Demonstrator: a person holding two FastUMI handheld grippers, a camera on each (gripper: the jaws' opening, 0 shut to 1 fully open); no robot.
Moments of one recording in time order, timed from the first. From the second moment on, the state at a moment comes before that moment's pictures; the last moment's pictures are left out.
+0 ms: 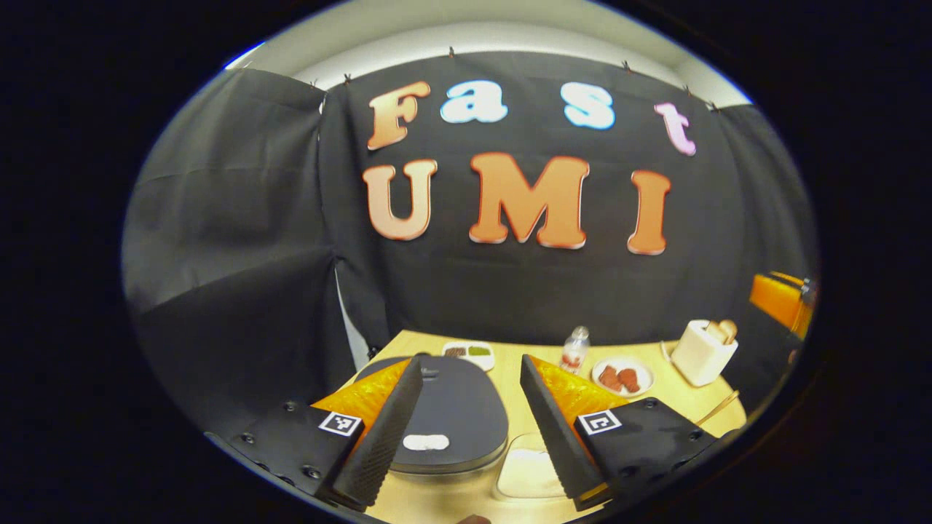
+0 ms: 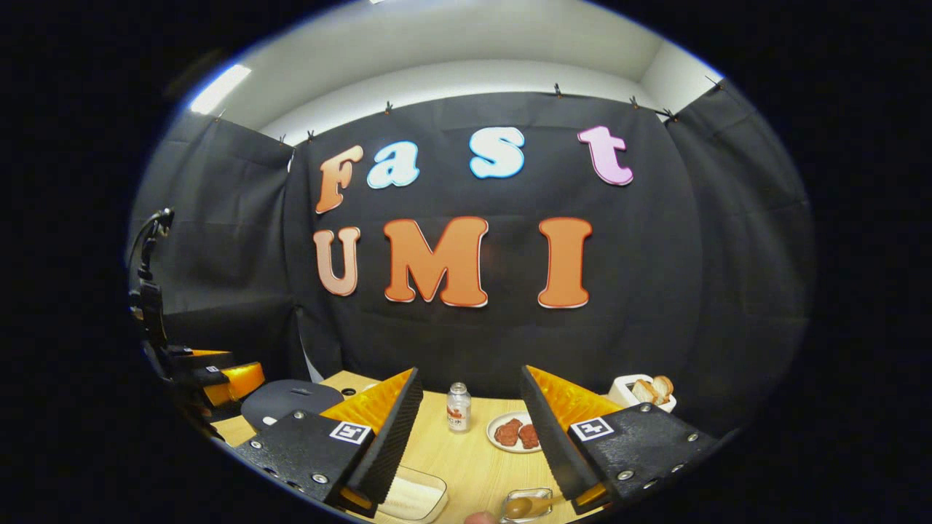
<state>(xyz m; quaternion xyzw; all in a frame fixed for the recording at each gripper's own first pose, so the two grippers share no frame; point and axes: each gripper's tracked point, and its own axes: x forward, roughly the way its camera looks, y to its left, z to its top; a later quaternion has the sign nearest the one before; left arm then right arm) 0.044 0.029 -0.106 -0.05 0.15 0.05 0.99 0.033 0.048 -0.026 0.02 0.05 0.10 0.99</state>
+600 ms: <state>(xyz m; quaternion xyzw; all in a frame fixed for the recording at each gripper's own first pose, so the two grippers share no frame) 0.009 0.003 -0.009 0.01 -0.01 0.00 1.00 0.006 0.039 0.026 0.01 -0.02 0.09 1.00</state>
